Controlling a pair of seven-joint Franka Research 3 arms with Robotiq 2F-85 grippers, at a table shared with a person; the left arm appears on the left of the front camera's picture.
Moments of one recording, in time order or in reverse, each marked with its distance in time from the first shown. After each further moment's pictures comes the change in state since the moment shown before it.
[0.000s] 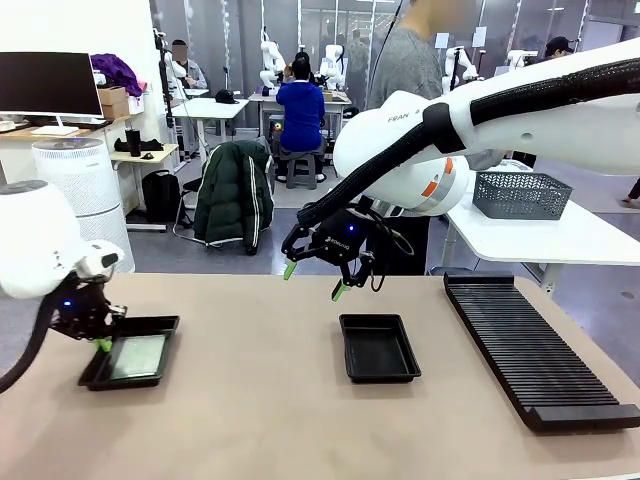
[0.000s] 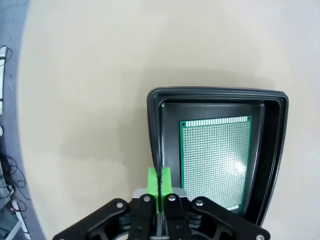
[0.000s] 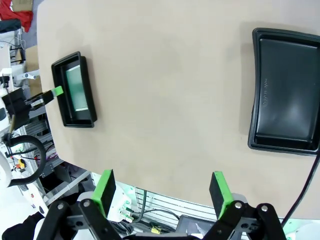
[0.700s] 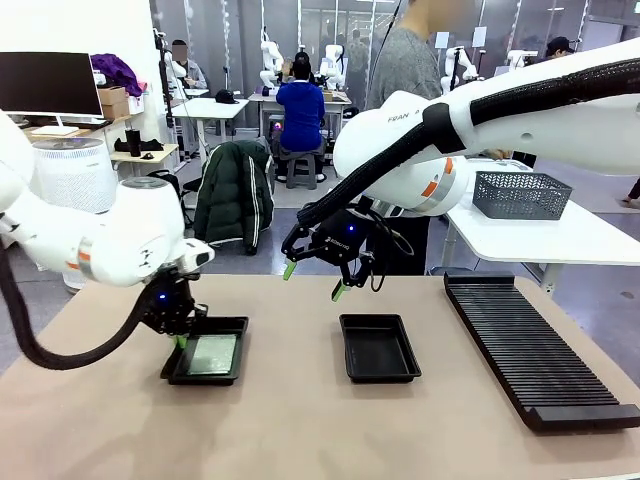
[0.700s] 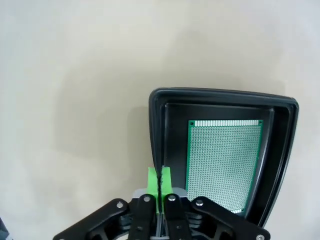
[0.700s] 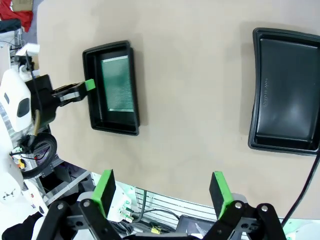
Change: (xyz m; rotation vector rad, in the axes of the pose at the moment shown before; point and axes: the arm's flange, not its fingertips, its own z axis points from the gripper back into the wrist) left arm 0.004 -0.145 -0.015 0.052 0.048 -0.054; right arm 0.000 0.000 0.000 0.000 0.000 0.000
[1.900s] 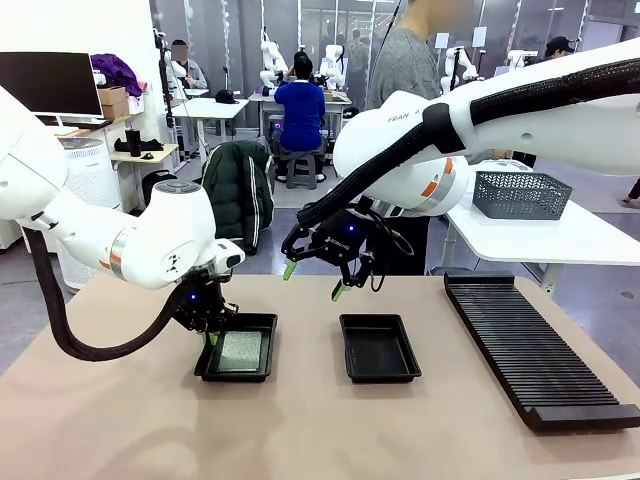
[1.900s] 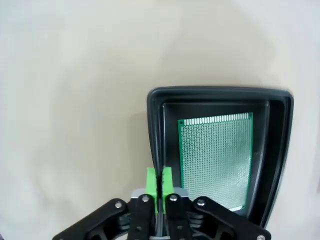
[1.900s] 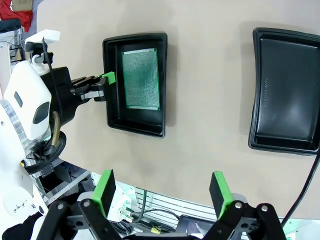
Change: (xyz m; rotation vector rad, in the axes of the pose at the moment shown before) left arm 0.005 -0.071 0.002 -0.005 -0.044 -0.127; right arm 0.000 0.000 0.000 0.000 0.000 0.000
